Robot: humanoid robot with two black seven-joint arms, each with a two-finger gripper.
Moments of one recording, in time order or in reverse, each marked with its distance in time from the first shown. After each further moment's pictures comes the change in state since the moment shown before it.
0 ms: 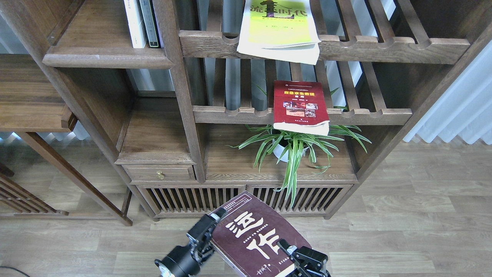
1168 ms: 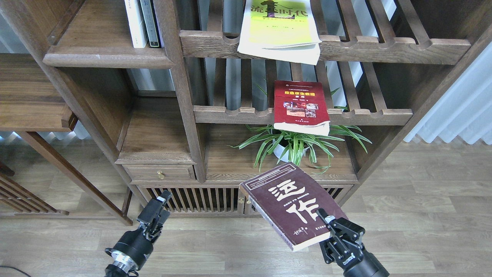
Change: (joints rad) left arm 0.042 0.017 -0.341 0.032 0.047 0.000 -0.013; right arm 0.045 -0.064 0.133 0.002 0.094 0.000 0.018
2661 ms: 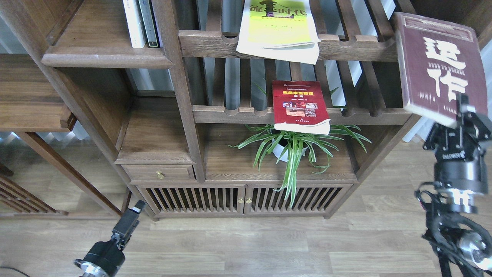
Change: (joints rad) left arm 0.079 0.023 -0.303 0.068 0.362 0.000 0.008; right arm -0.006 0.052 0.613 0.268 0.045 -0.010 0.205
